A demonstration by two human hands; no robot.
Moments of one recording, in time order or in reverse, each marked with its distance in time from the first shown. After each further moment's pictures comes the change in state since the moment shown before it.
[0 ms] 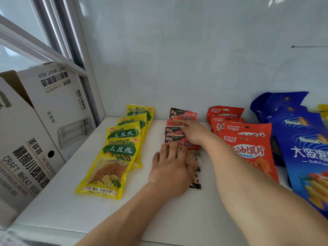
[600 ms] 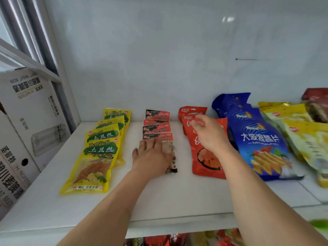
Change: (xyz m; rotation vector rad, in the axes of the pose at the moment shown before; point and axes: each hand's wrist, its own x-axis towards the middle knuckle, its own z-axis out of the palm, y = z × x) left_hand 0.006 -0.001 -0.018 -0.172 -0.085 -0.056; right_hand -0.128 0.038 -0.056 0.179 0.480 0.022
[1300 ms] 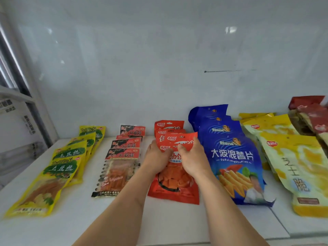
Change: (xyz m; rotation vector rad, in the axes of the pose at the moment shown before) left_hand 0.068 0.125 0.033 -0.732 0.092 -0.201; right_hand 0.023 0.094 -0.017 0.261 -0.013 0.206
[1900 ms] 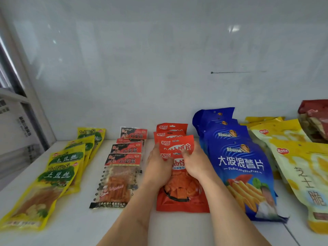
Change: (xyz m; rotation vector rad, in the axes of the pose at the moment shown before) left_hand -0.003 -0.007 0.004 -0.021 0.064 0.103; right_hand 0.032 0.006 0.011 -0.074 -0.112 0.023
